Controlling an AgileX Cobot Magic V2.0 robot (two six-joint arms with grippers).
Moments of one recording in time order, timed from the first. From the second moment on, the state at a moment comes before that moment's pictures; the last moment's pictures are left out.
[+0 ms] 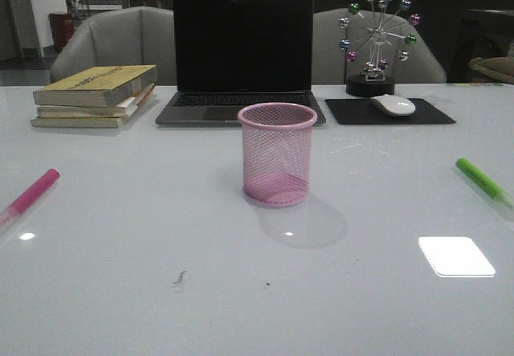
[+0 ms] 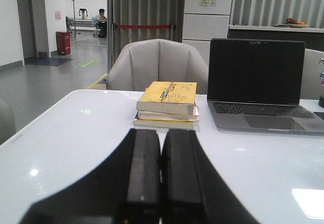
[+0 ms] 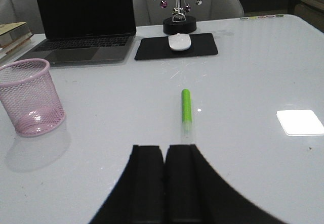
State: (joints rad) left arm -0.01 -0.01 0.00 0.00 -0.02 -0.06; right arm 0.04 -0.01 0.03 0.05 0.19 0.12
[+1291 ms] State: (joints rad) left arm -0.01 -0.01 -0.14 0.00 -0.31 -0.06; right arm 0.04 -0.01 0.01 0.03 -0.25 0.12
